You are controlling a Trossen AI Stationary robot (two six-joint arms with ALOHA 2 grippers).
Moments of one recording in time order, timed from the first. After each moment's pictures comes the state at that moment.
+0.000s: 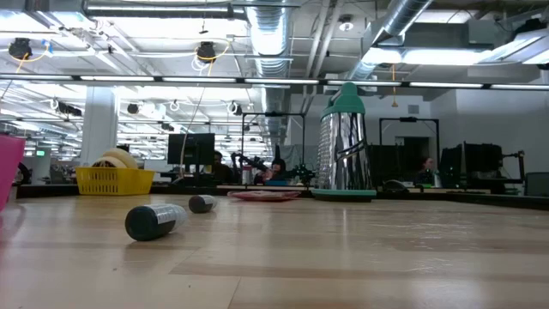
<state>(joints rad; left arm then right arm) -0.45 1.21 1.18 -0.06 -0.40 -0.45 1.18 1.73 1.18 -1.17 -0.11 2.20</state>
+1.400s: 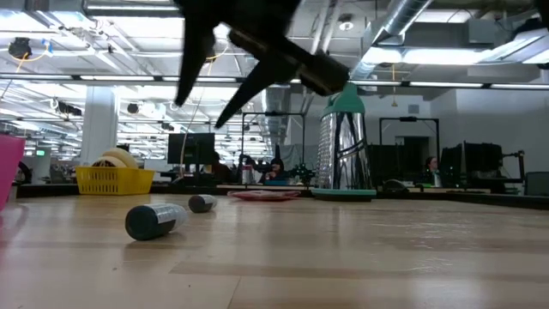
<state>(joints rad) -0.62 1.02 1.18 -0.81 -0.39 -0.48 0.35 2.24 1.92 -0.76 0.27 1.65</state>
